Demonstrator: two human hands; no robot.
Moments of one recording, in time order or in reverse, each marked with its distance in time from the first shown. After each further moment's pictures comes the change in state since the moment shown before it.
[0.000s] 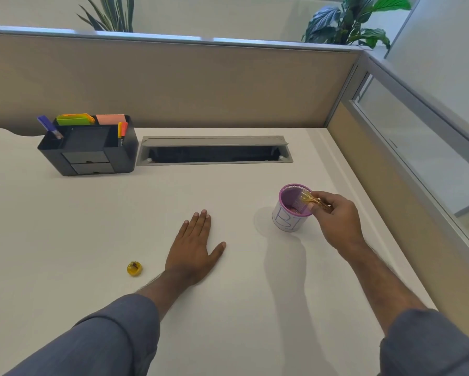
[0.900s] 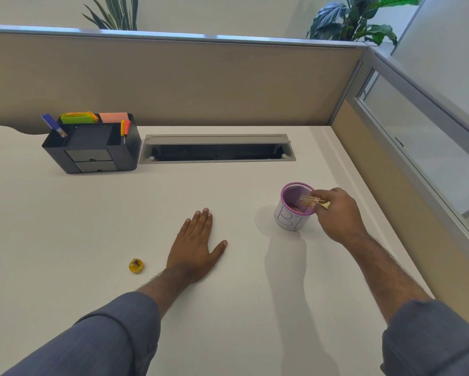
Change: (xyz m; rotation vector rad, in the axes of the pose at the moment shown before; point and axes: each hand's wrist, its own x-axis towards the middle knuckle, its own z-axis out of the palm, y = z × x) left_hand 0.000 0.001 0.000 -0.009 0.001 -0.005; right_hand 0.013 -0.009 -0.002 -0.409 -0.118 -0.082
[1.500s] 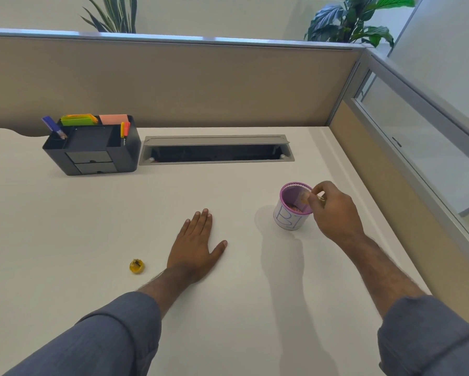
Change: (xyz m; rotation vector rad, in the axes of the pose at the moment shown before) left_hand -0.001 0.000 0.001 0.005 -0.001 -0.001; right_hand -0.010 -0.012 -0.004 0.024 0.063 -0.018
